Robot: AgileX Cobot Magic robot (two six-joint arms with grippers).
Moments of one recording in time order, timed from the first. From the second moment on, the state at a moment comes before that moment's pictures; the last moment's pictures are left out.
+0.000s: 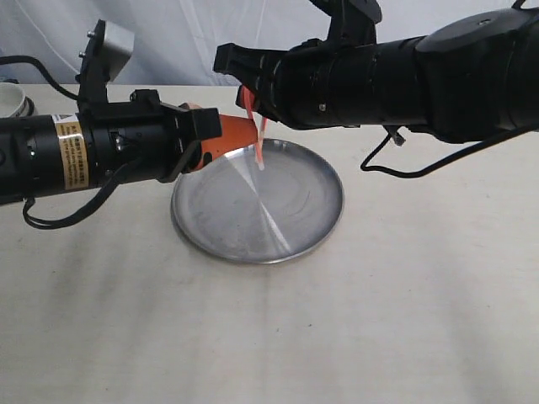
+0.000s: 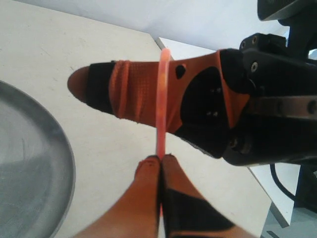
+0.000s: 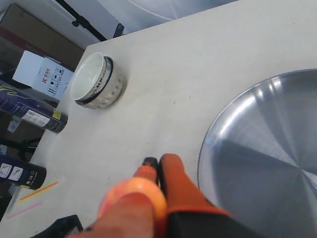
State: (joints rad) left arm -0.39 1.41 -0.67 1.05 -0.64 -1.59; right arm 0.66 1.56 -1.02 1.48 0.19 -0.82
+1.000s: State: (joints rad) left arm -0.39 1.46 -0.67 0.99 -0.68 -1.54; right arm 0.65 1.57 -1.01 1.61 0.19 -0.85
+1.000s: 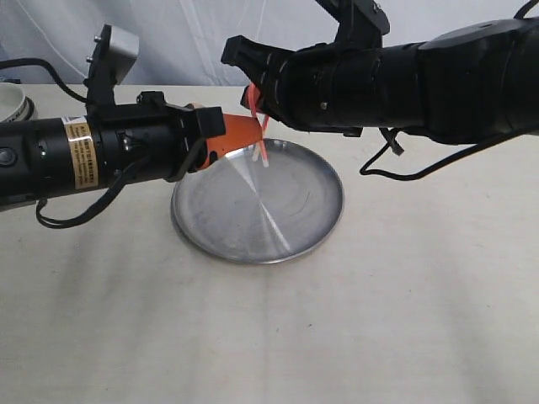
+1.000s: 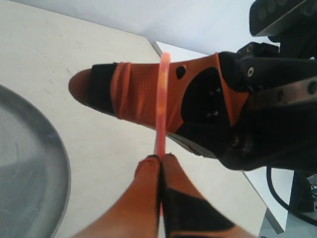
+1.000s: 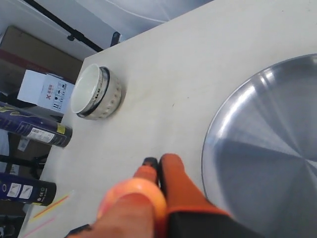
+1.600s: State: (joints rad) left arm -0.39 1.44 -0.67 1.05 -0.46 -1.51; right arm 0.67 1.56 -1.03 1.47 -0.12 -0.87
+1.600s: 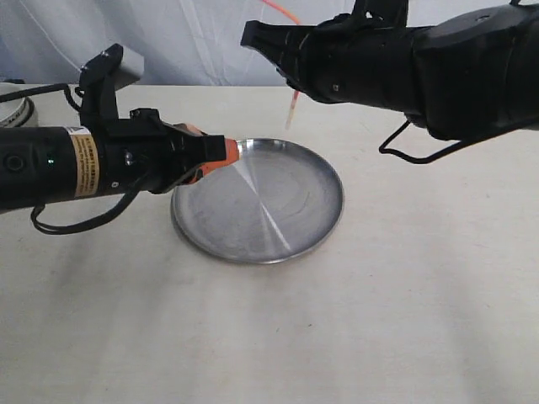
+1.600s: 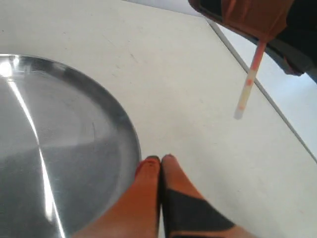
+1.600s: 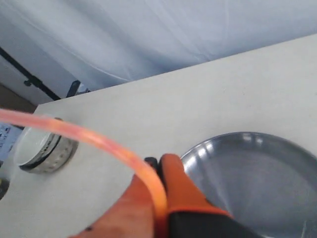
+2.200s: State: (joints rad) left arm -0.39 1.24 -0.67 1.03 0.25 -1.50; right arm 0.56 1.83 -1.03 1.50 0.15 -0.87
